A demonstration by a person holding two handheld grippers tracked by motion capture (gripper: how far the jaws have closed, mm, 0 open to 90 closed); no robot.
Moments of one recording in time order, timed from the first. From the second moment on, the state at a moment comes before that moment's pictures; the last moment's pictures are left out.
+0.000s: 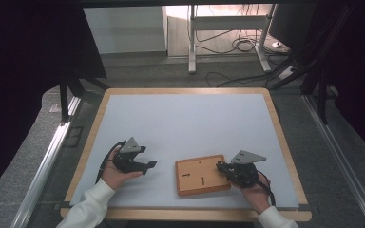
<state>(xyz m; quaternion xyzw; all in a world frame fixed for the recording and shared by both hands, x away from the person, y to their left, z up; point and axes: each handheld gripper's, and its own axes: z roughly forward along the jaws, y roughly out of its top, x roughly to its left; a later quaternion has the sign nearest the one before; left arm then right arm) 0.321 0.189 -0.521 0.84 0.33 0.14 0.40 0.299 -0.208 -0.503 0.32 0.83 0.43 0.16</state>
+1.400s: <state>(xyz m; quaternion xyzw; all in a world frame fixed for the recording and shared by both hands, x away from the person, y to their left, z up) 0.320 0.193 -0.518 0.83 0.34 0.15 0.41 0.320 -0.178 -0.472 0.27 0.81 0.49 0.17</state>
